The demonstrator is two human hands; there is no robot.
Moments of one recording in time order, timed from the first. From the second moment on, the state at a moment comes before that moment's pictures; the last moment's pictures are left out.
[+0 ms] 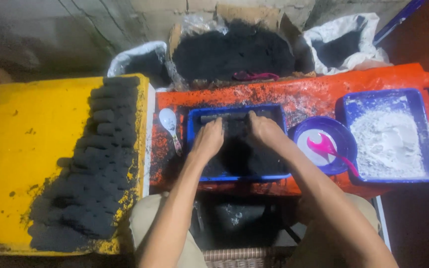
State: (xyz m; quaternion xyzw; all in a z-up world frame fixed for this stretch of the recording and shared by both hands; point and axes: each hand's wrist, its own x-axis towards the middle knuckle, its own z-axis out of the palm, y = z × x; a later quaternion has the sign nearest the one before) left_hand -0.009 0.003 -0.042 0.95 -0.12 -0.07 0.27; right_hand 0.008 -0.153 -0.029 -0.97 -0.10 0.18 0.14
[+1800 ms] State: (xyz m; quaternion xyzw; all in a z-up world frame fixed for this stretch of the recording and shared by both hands) left_hand -0.026 -0.001 -0.161 0.94 -0.22 -0.19 0.17; right_hand -0.012 -0.161 -0.167 -0.96 -0.25 0.15 0.02
